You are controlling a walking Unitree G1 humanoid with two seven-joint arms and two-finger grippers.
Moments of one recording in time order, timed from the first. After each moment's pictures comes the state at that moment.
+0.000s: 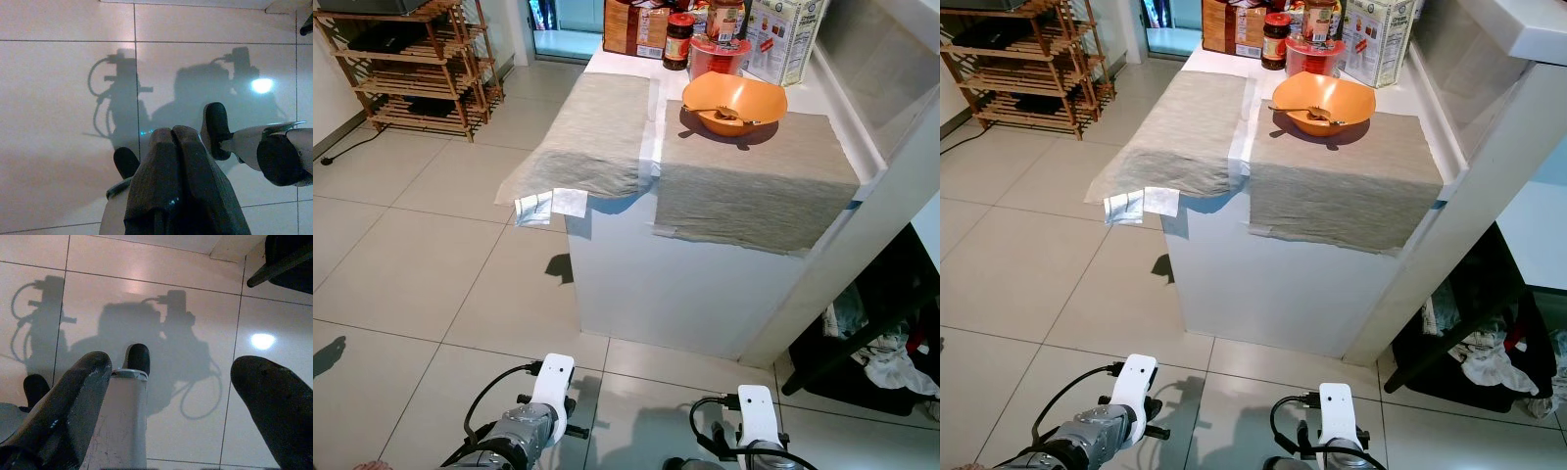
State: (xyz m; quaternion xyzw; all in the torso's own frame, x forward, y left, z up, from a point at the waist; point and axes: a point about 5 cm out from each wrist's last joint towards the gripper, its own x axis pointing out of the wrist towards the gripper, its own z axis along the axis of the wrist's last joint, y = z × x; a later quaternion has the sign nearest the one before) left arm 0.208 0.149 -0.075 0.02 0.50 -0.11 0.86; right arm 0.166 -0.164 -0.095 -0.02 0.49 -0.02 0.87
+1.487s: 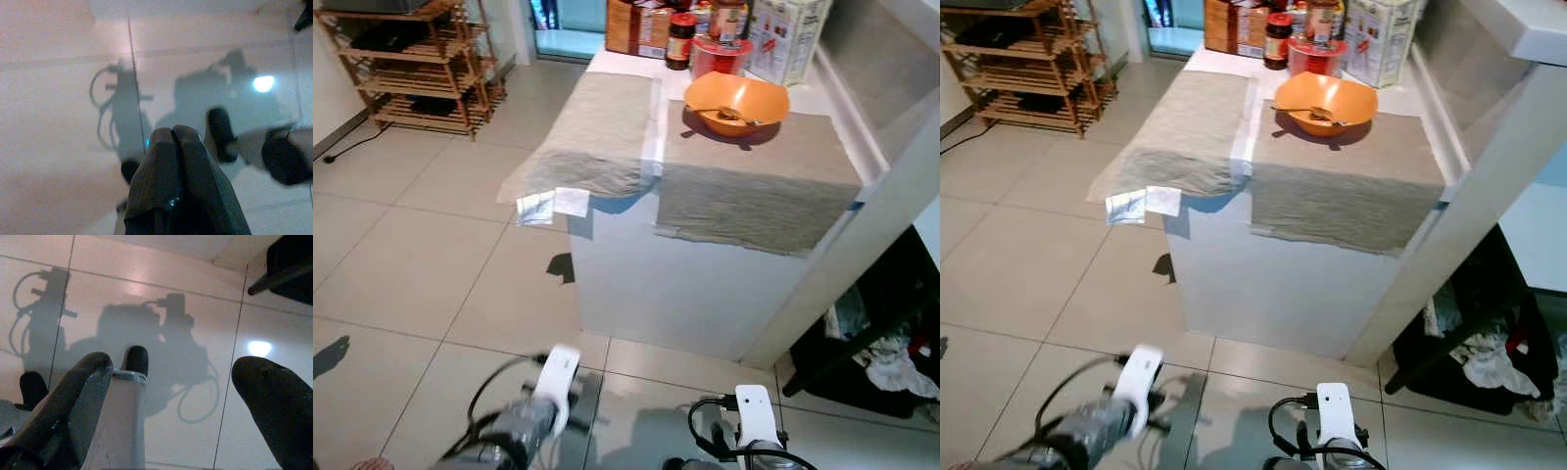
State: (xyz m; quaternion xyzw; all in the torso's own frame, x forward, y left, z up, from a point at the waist) left arm 0.228 0.145 -0.063 0.05 0.46 -0.16 0.87; right arm 0.167 -0.163 -0.094 -0.03 0.48 -0.01 0.88
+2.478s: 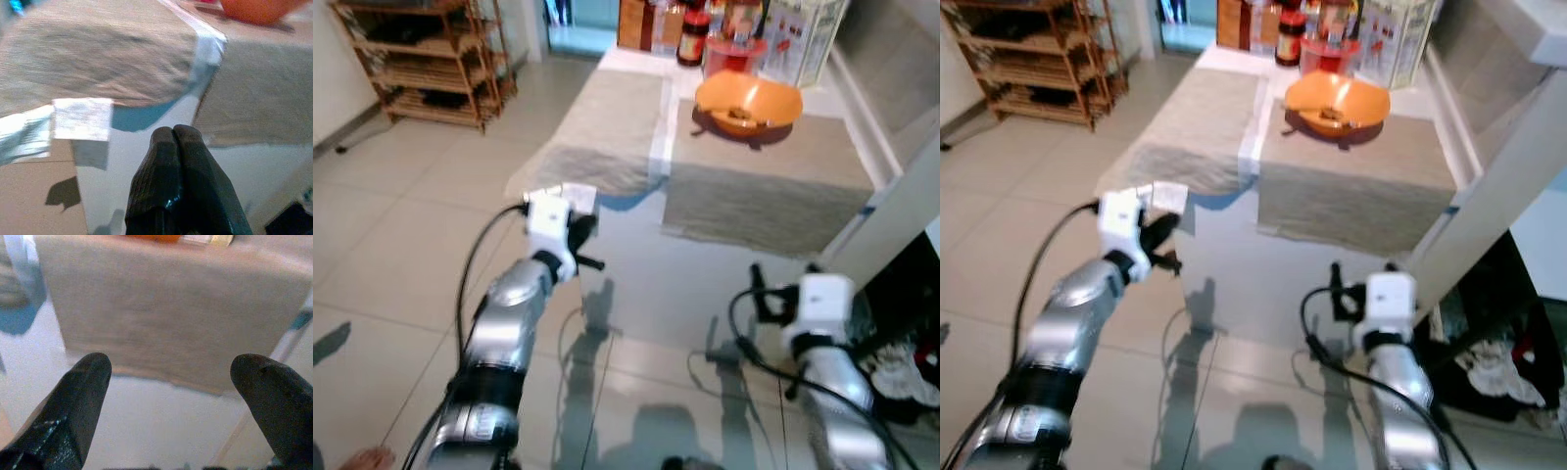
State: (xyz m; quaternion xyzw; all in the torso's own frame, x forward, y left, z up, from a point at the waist) left arm 0.325 0.138 0.119 -0.03 0.06 -0.18 0.98; right arm 0.246 -0.200 0.079 -0.06 0.00 -0.03 1.00
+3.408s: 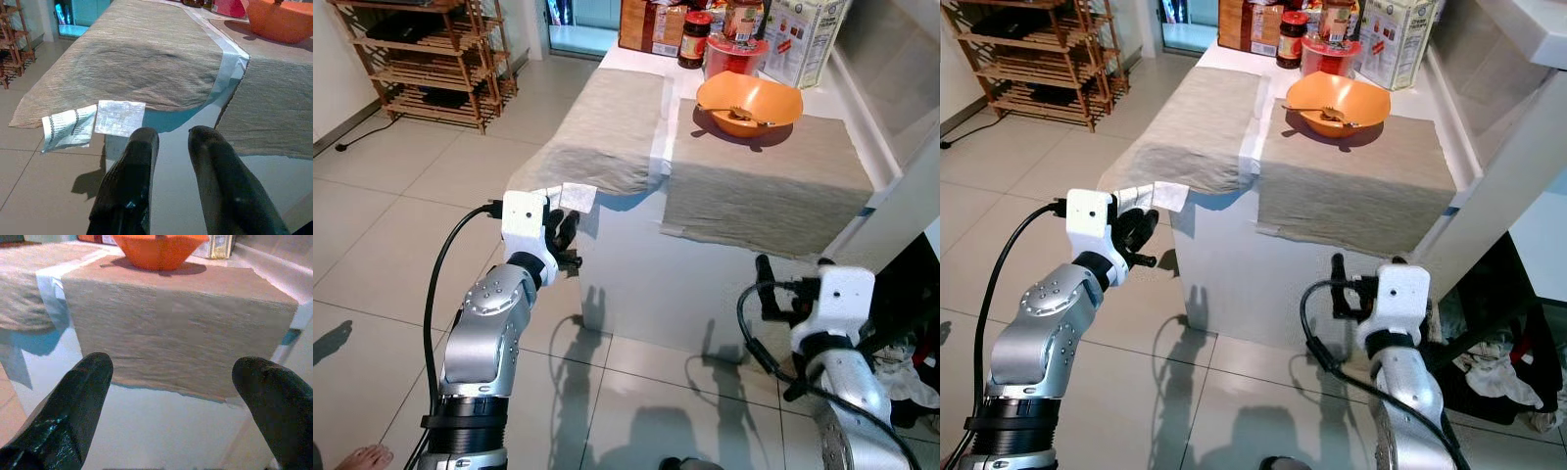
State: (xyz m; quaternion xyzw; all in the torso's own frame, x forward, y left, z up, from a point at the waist) left arm 0.305 0.144 0.140 -0.02 0.06 -0.14 0.99; right arm 0.233 -0.183 0.114 -0.02 0.02 -0.03 1.00
